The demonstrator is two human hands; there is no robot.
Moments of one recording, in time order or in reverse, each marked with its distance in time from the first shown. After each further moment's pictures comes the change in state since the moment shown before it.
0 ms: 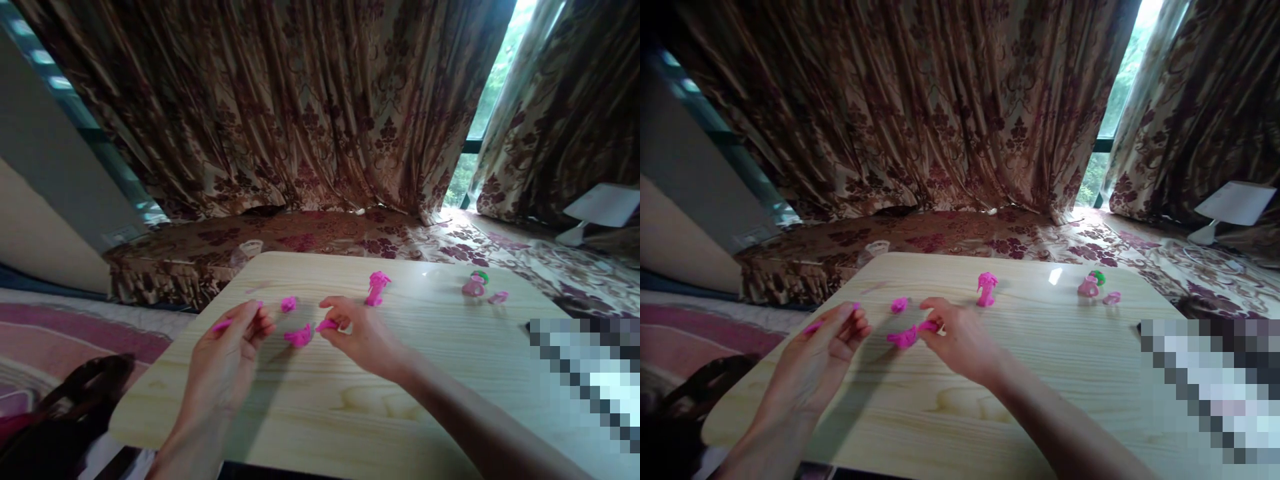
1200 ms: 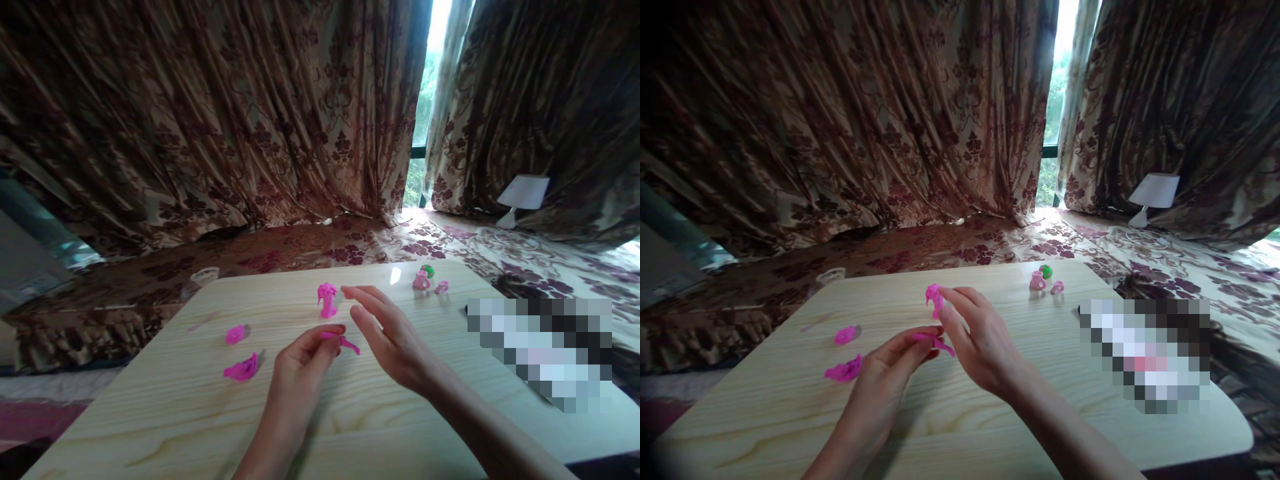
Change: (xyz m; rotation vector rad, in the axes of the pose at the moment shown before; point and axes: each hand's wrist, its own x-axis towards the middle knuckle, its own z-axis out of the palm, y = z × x) left_hand -0.075 -0.075 0.114 0.368 -0.473 -0.106; right_hand -0.059 0.006 -0.092 -0.057 0.317 0.039
